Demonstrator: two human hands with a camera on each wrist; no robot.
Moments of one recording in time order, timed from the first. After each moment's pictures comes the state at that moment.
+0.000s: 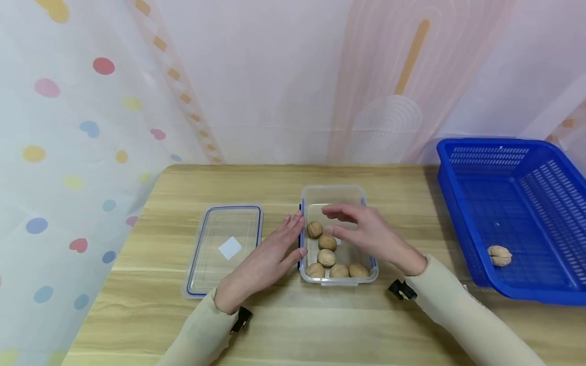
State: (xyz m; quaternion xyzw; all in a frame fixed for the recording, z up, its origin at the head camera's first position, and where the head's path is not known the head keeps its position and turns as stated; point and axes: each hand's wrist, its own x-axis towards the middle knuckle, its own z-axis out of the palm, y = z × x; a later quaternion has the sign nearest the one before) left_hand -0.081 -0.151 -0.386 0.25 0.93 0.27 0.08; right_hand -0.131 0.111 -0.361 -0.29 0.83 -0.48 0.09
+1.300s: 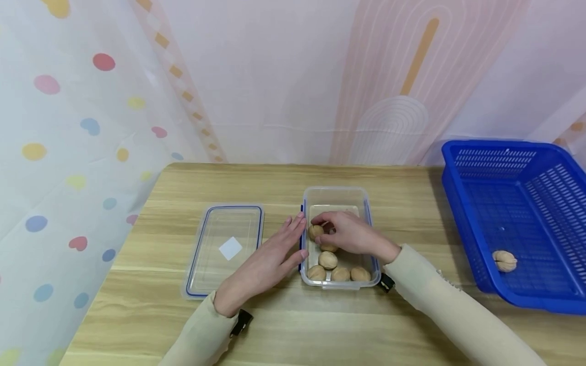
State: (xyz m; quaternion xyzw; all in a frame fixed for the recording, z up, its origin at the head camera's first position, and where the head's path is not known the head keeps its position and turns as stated) left_hand -0.078 -0.150 -0.386 0.24 0.92 0.29 0.09; right_hand -0.157 0.079 -0.383 -0.30 0.86 -0.36 0.20
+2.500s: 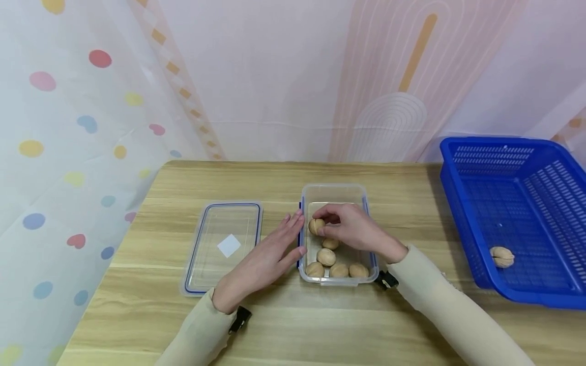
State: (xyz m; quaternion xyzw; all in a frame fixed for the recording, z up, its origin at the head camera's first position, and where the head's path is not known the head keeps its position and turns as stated) left_hand -0.079 -0.150 -0.388 0.25 0.92 0.29 0.07; right_hand -0.151 0.087 -0.374 -0.27 0.86 -0.41 0.16
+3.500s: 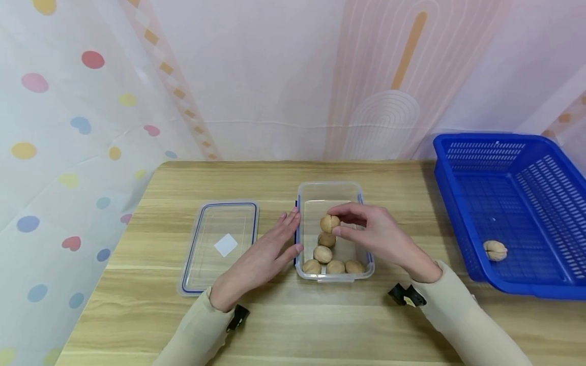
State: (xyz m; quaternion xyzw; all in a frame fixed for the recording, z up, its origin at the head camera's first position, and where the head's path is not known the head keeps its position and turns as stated) left_hand -0.080 -0.150 -0.390 0.25 0.92 0.30 0.08; right_hand -0.114 0.126 -0.347 -0.23 0.83 -0.50 0.11
